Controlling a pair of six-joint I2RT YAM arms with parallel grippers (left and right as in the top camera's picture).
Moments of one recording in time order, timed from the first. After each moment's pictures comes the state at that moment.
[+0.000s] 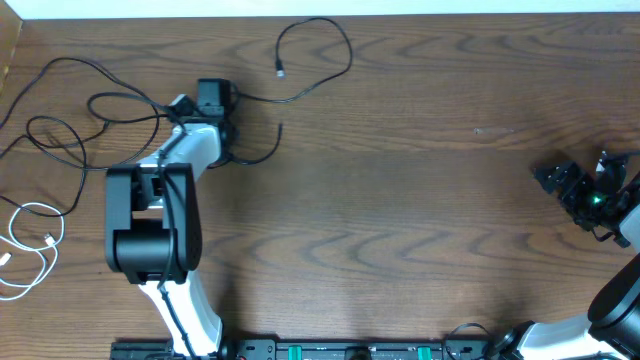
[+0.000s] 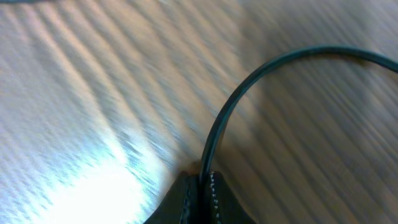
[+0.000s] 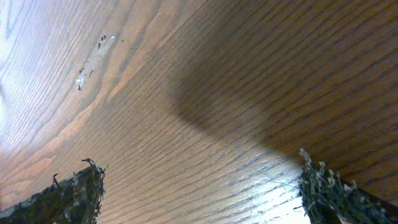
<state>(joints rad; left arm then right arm) 0.00 2.02 1.21 -0.34 -0.37 -0.81 -0.67 1.71 0.83 -0.30 -0.60 0.12</state>
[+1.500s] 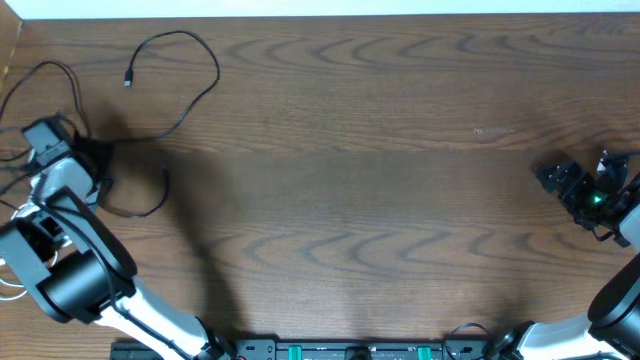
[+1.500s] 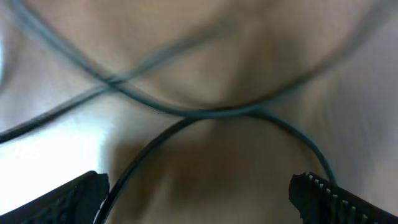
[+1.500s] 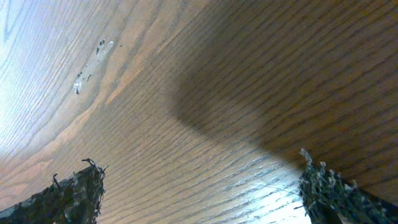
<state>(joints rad) 0.61 1.95 1.21 -0.29 -0.08 -0.64 -0.67 1.71 0.83 -0.28 -0.59 0.12</state>
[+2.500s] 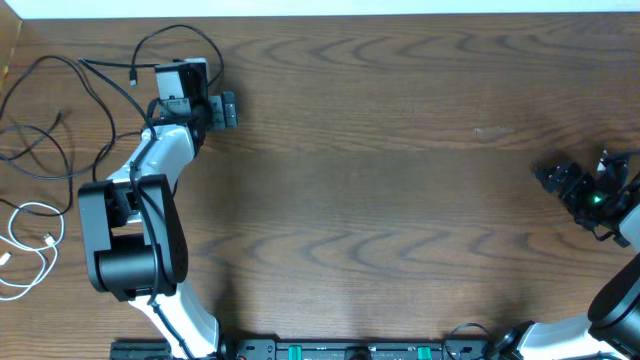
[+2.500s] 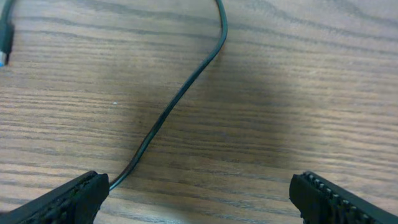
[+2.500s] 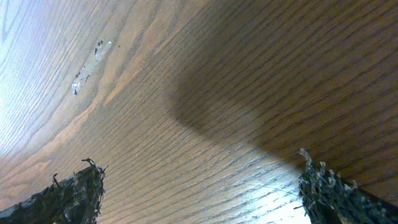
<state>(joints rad) 0.10 1.95 1.21 -0.10 0.02 0.05 -0.67 1.71 0.83 -0.28 -0.58 0.12</state>
